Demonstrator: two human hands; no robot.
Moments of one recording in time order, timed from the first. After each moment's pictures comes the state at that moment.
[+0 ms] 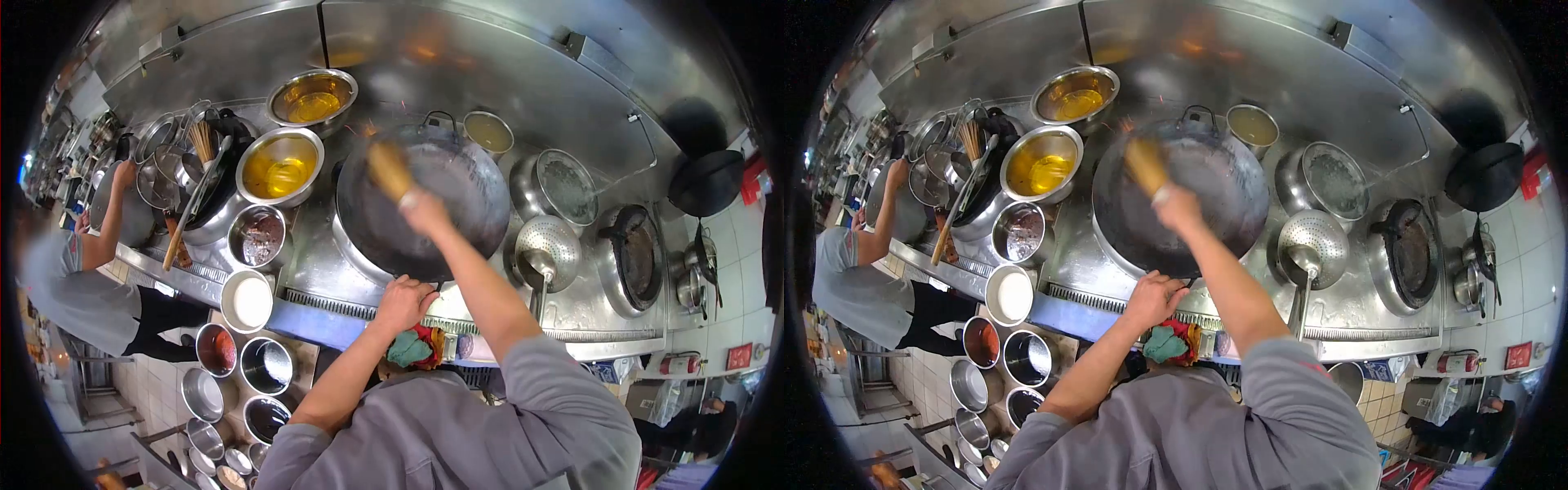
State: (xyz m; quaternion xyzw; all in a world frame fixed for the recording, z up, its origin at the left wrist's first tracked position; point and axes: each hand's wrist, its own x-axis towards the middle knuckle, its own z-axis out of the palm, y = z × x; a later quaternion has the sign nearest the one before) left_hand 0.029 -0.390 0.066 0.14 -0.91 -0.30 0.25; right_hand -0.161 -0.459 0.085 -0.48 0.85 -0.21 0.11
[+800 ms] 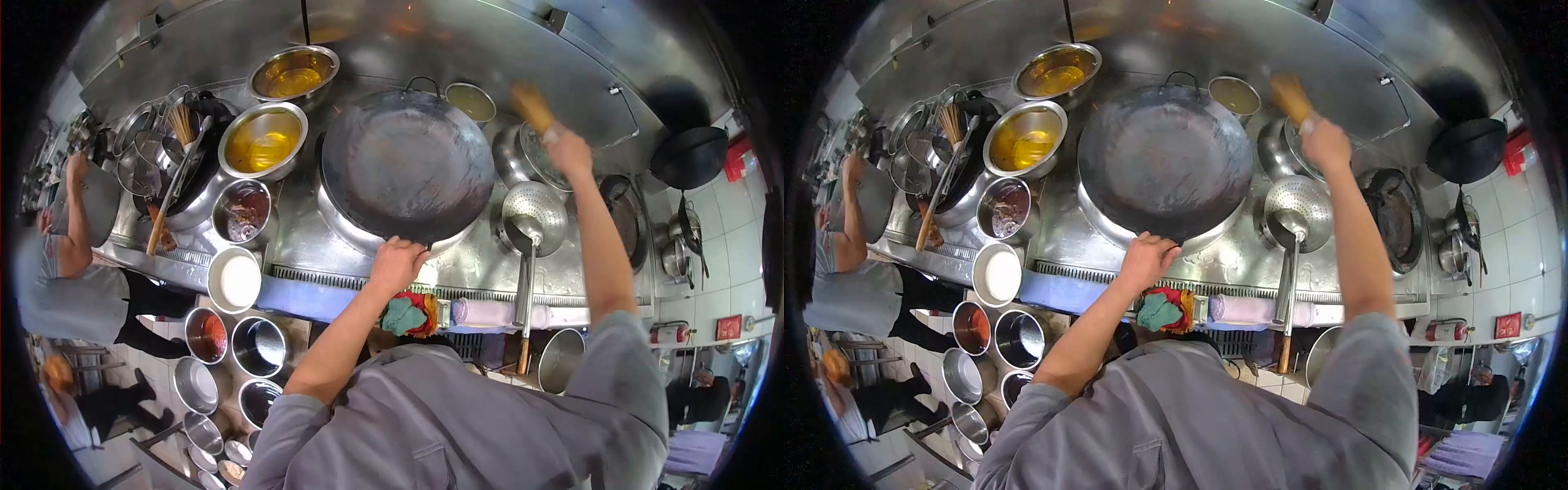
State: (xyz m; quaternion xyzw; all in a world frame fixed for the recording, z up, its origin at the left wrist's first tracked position) left_hand 0.023 -0.394 0.048 0.14 -0.91 -0.27 0.29; right_hand -0.315 -0.300 0.257 -0.34 0.94 -0.06 -0.08
